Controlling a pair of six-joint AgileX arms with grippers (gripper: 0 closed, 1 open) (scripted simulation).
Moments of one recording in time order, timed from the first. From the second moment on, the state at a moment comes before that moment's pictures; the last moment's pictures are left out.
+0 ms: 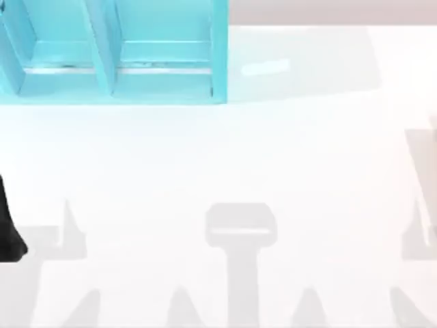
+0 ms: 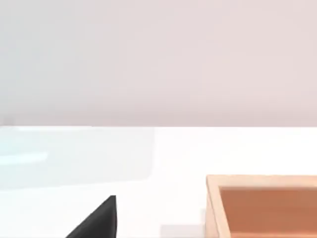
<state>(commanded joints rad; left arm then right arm) 0.00 0.00 0.00 0.00 0.00 0.00 0.00 0.00 0.00 0.00 0.00 0.00</state>
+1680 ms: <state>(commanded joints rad) 0.00 0.00 0.00 0.00 0.00 0.00 -0.51 1.68 1.32 -1.21 0.00 -0.50</state>
